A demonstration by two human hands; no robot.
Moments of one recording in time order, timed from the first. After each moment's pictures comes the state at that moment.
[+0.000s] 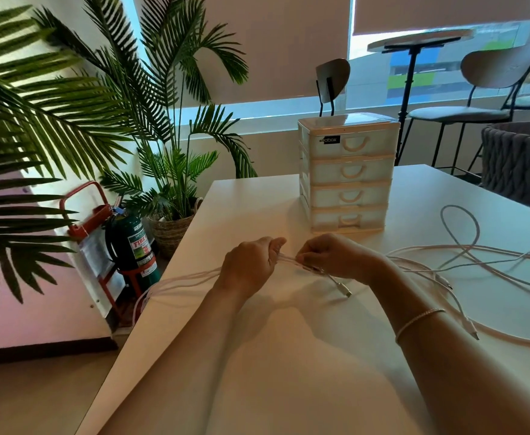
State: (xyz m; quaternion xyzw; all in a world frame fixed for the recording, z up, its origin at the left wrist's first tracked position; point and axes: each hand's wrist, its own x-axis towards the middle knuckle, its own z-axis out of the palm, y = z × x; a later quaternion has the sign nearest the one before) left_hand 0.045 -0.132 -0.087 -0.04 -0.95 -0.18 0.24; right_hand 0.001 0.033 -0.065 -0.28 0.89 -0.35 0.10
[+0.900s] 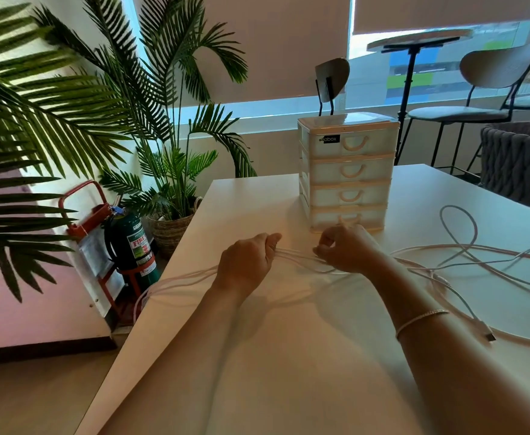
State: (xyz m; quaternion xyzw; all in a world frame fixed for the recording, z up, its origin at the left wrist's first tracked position) left_hand 0.045 -0.133 -0.087 -0.03 -0.94 -0.17 0.29; right_hand -0.009 0.045 -0.067 -0.21 0.95 -0.21 -0.07
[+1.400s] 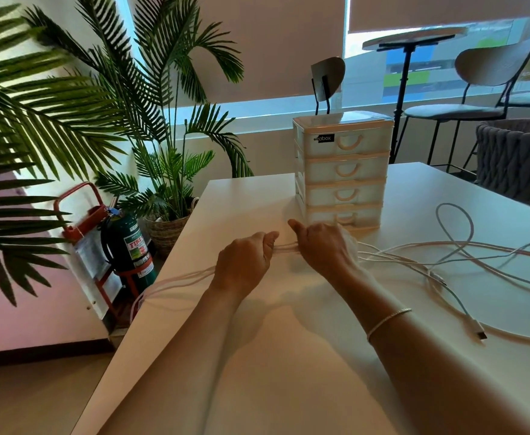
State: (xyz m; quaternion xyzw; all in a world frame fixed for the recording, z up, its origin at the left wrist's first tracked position) left_hand 0.045 -0.129 -0.084 -0.05 -0.93 -0.17 0.32; right_hand -0.005 0.010 -0.075 -0.13 0.94 -0.25 -0.21
